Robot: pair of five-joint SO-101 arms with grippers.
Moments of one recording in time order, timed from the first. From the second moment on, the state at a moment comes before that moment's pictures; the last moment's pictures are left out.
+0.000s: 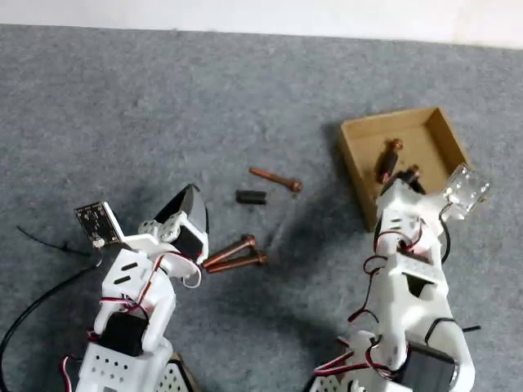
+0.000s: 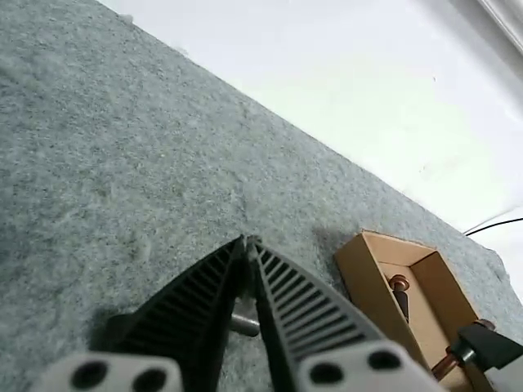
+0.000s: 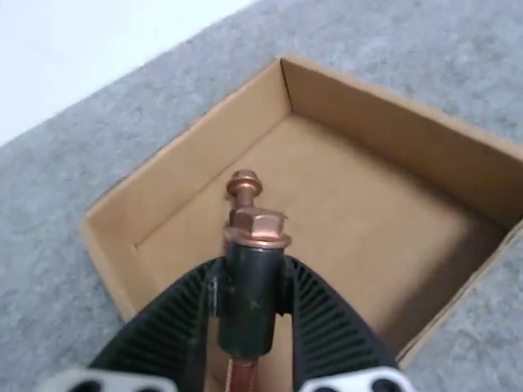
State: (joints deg) left arm 10.1 -103.6 96.0 28.1 43.6; right arm 14.9 -22.3 71.0 -16.5 -17.4
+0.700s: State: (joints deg) left arm 10.1 -103.6 96.0 28.0 43.7; right arm 11.4 -23.0 70.9 -16.5 -17.4
